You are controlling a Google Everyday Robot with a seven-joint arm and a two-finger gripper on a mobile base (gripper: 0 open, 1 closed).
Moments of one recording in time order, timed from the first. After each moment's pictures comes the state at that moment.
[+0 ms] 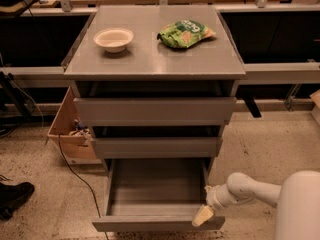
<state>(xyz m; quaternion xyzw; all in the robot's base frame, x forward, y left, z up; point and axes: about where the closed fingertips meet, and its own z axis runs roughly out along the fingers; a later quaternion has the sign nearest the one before) 0.520 -0.189 0.258 -0.47 0.84 0.21 0.18</state>
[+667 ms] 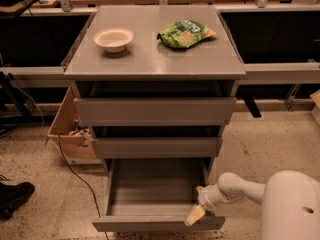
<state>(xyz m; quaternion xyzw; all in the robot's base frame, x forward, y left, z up) 0.532 -0.159 0.224 -0.48 0.83 0.23 0.18</state>
